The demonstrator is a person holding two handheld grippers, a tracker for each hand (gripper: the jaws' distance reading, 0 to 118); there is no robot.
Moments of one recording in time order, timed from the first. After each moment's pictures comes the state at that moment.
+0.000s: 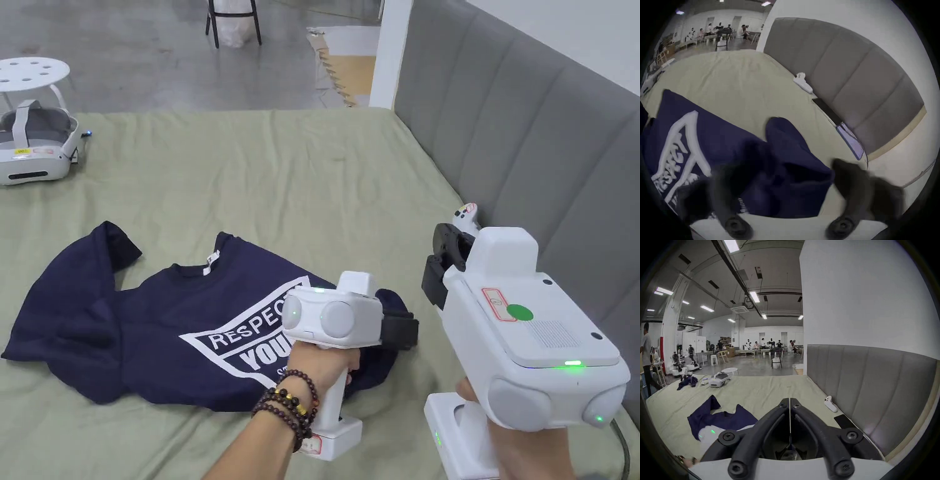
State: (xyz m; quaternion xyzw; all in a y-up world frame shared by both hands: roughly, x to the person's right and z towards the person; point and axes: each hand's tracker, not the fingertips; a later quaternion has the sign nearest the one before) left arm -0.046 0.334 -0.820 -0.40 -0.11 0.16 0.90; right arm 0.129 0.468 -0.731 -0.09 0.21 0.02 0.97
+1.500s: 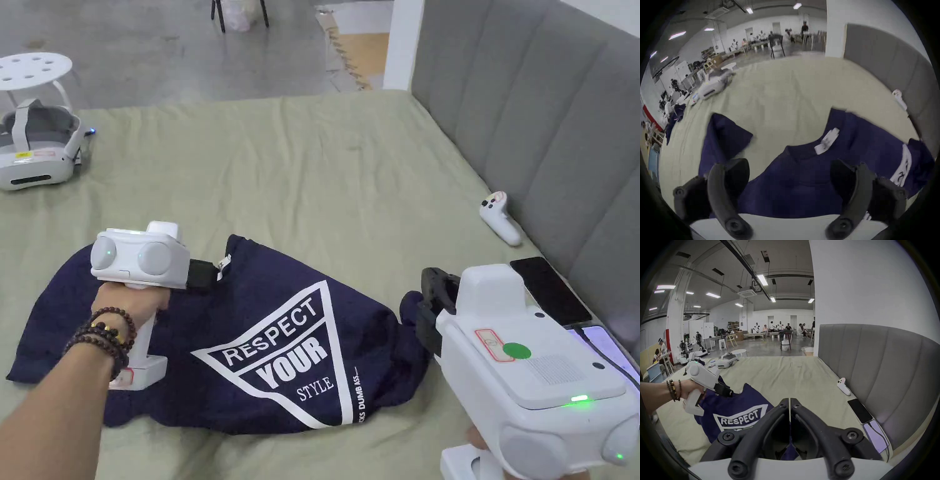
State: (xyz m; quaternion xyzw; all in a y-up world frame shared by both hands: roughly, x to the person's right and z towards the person) left arm -0.327 0.309 -0.851 -0.48 0.16 0.04 0.86; right arm 0.103 0.426 -0.757 -0.18 0.25 0.05 0.95
